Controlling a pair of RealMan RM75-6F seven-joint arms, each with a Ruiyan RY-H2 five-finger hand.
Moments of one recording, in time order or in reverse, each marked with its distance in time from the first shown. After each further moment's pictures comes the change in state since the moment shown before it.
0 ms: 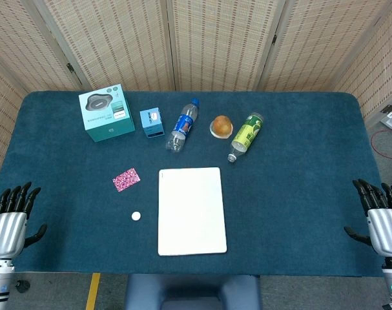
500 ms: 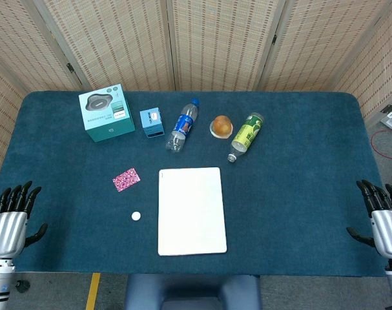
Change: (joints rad) left arm -0.003 0.005 -0.002 -0.011 0.008 0.007 0.006; right arm -0.012 0.001 -0.001 0.013 -0.007 0.017 0.025
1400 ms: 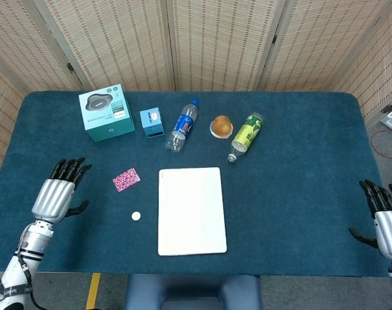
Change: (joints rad) left arm -0.279 -0.012 -0.115 -0.050 -0.112 -0.331 0.037; right arm -0.011 0.014 0.000 -0.005 -0.015 0.019 0.010
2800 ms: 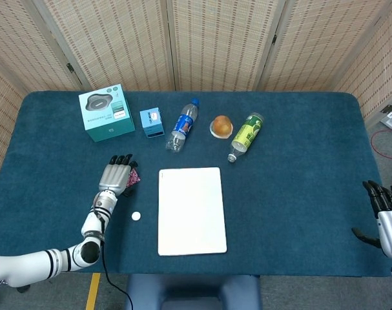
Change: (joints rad) left arm -0.471 -0.416 -0.032 0.367 -0.764 -0.220 0.352; right arm -0.002 0.000 0.003 0.024 0.023 -0.021 0.024
